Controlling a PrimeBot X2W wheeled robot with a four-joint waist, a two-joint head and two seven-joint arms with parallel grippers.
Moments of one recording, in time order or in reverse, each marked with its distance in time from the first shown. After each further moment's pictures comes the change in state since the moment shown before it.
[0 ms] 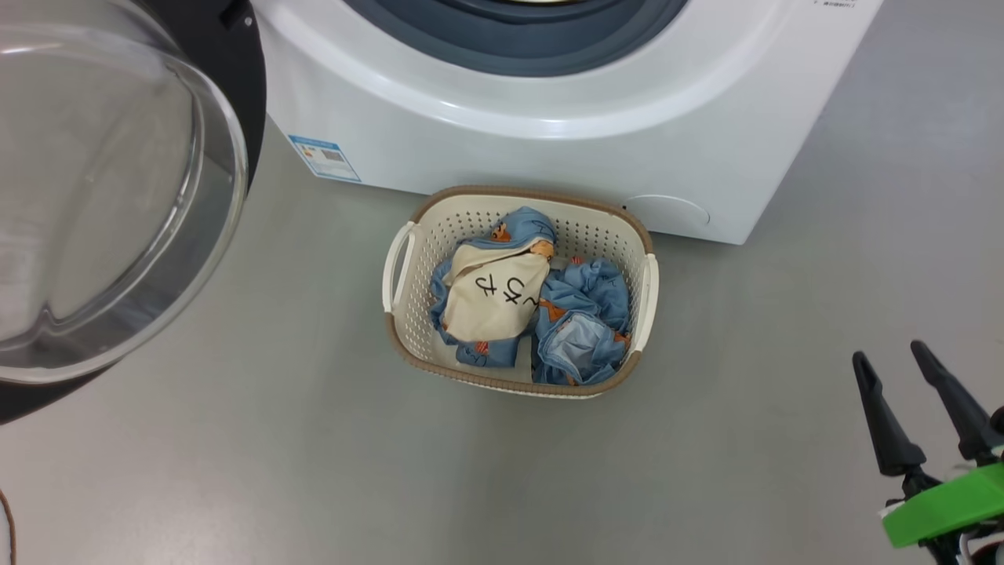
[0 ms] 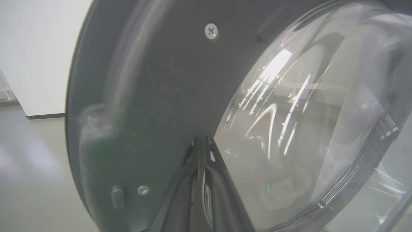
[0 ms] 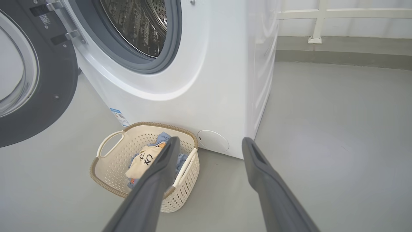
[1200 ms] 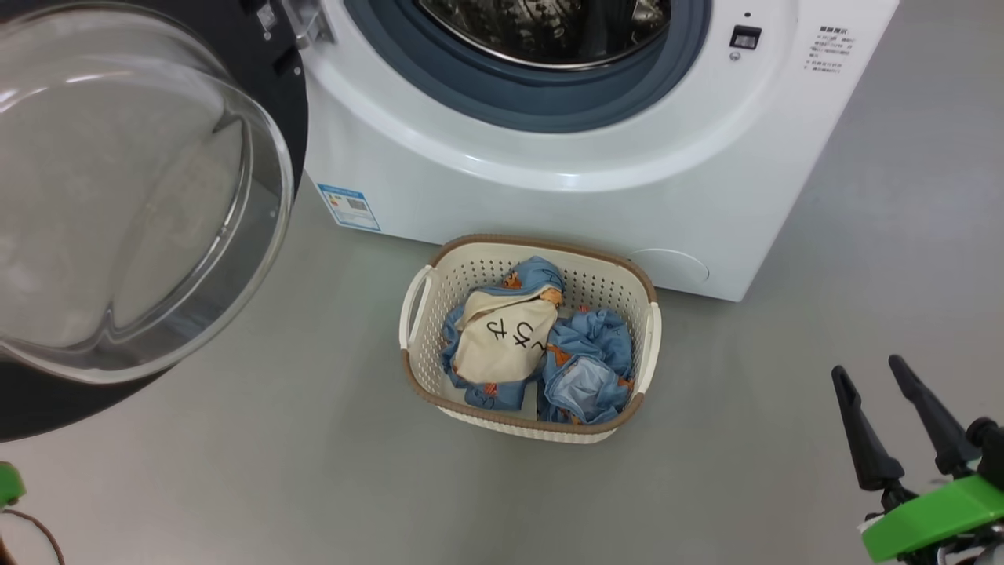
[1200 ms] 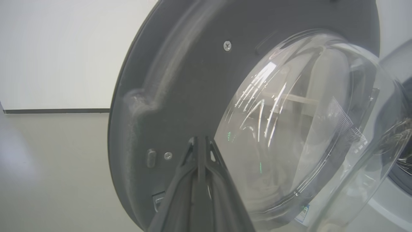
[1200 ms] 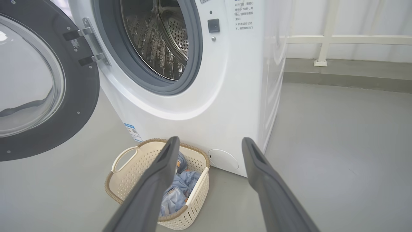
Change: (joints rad) left arm 0.114 -0.112 0.066 -0.114 0.054 -0.122 0.000; right arm -0.008 0.027 0.020 0.012 0.000 0.000 0.000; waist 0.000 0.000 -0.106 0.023
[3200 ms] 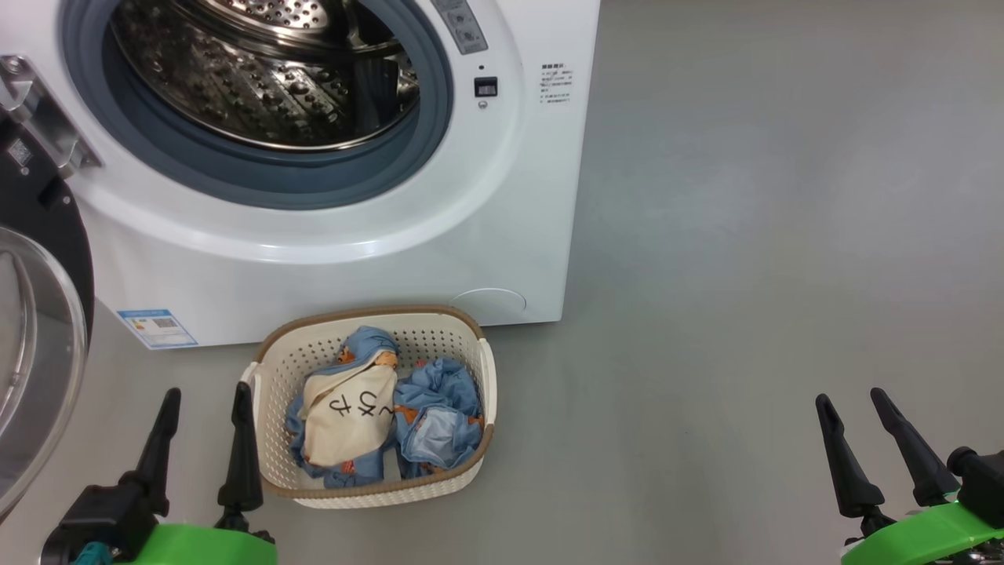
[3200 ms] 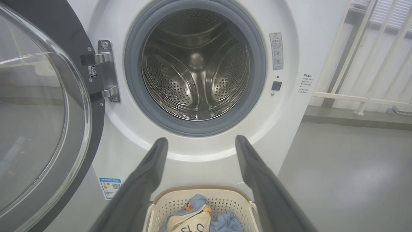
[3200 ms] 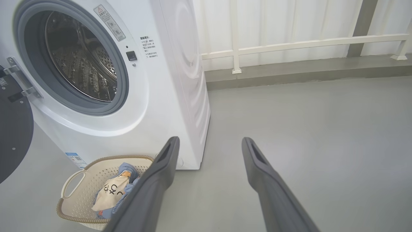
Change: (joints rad) left arm 0.333 -0.073 -0.587 -0.304 -0.151 -0.022 0.000; right arm 0.057 0.080 -0.018 0.009 0.000 0.000 0.000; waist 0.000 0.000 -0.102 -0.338
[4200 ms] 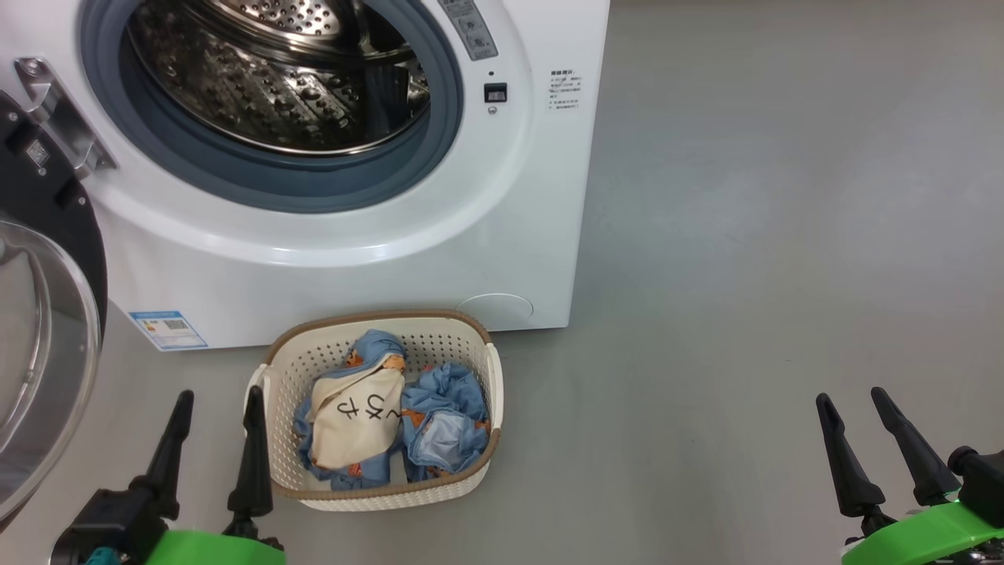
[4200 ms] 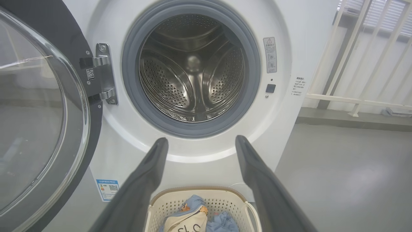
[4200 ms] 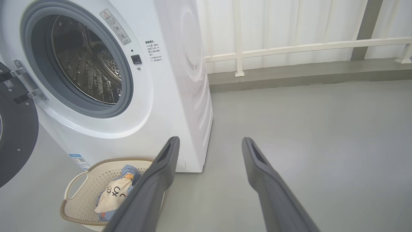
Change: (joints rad) left arm 0.012 0.007 -0.036 -0.022 -0.014 -0.004 0.000; right arm -0.001 0.001 -0.003 -0.001 0.000 0.000 0.000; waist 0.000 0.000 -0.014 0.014
